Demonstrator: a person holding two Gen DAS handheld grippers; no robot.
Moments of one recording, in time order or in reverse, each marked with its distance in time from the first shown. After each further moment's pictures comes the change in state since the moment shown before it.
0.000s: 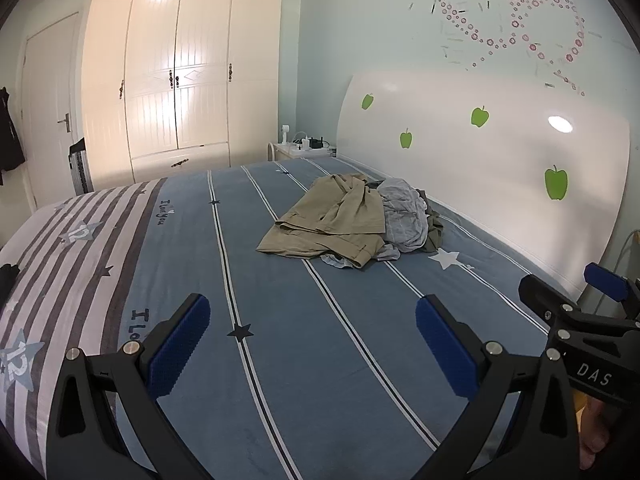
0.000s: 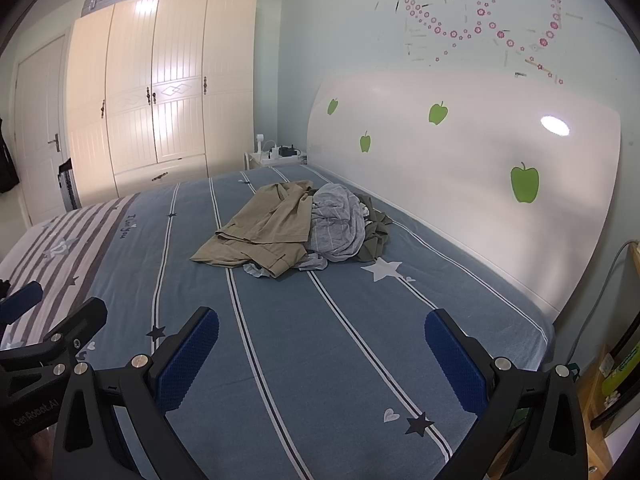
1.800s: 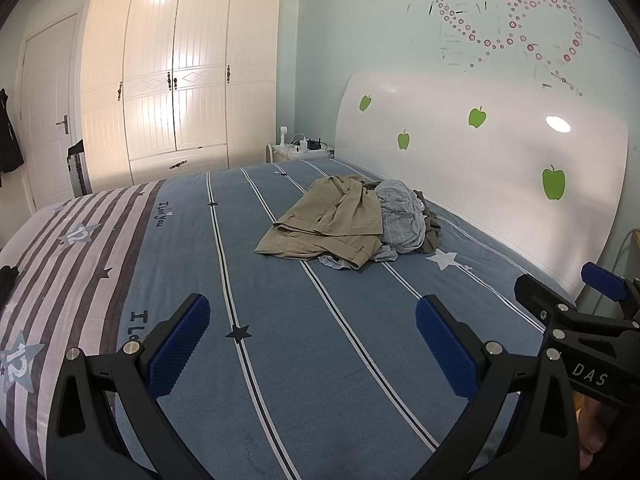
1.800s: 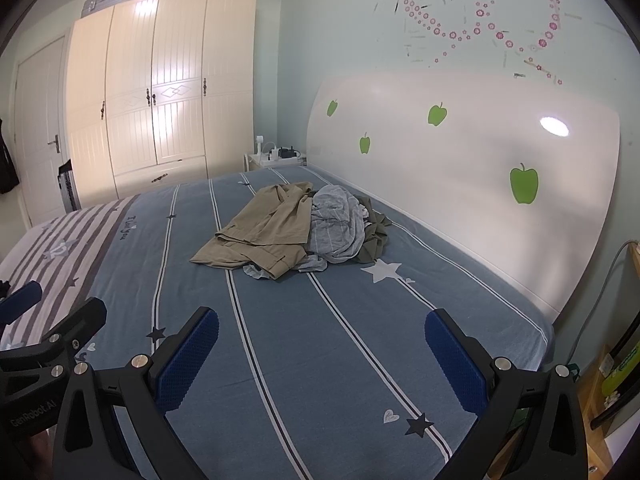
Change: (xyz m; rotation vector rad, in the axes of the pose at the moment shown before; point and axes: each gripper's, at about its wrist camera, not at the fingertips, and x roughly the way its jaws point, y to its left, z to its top) left arm -0.004 -0.003 0.004 0.006 -0.005 0.003; right arm -0.001 0.000 0.000 0.003 -0.006 0.001
